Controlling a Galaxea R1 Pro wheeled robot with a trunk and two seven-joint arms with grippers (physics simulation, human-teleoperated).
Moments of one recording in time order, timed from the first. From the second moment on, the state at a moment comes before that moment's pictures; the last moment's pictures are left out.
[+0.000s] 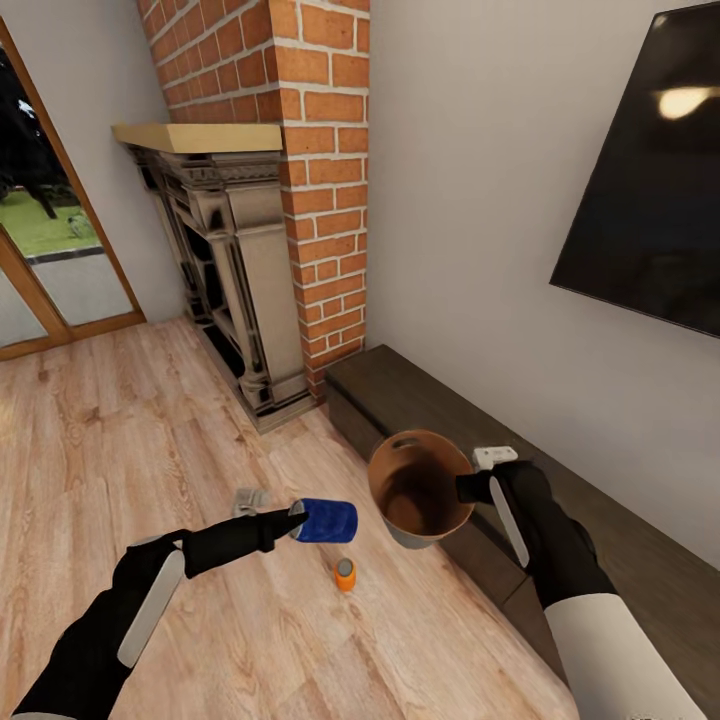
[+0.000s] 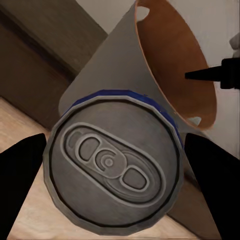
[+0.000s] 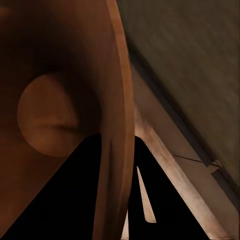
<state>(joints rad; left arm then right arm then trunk) -0.40 0.15 -0.06 -1.29 0.41 0.65 -0.73 -0.68 -0.01 0.04 -1.17 0.03 1.00 0.02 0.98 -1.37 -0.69</state>
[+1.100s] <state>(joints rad) -0.40 0.16 -0.06 -1.29 0.41 0.65 -0.93 -0.68 -0.01 0.05 -0.94 0.02 0.96 0.02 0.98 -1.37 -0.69</state>
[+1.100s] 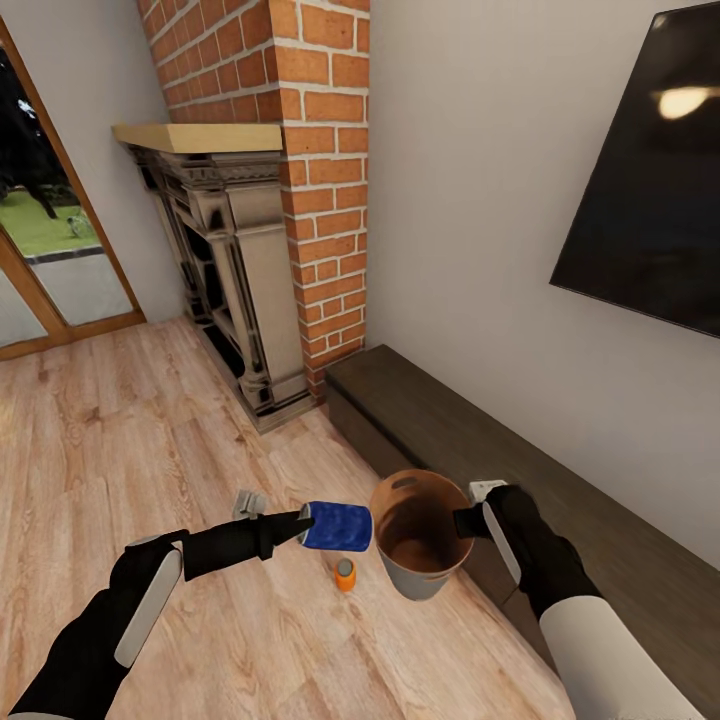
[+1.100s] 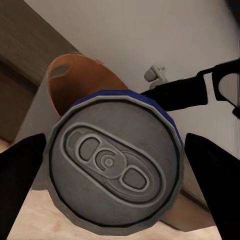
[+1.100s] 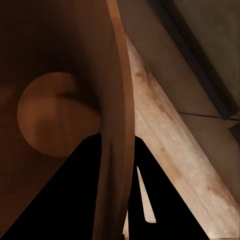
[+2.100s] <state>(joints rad) -0.40 0.14 -0.07 -1.28 0.53 0.65 -1.04 -0.68 0.01 0.05 -0.92 0.01 0.95 0.02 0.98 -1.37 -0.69</state>
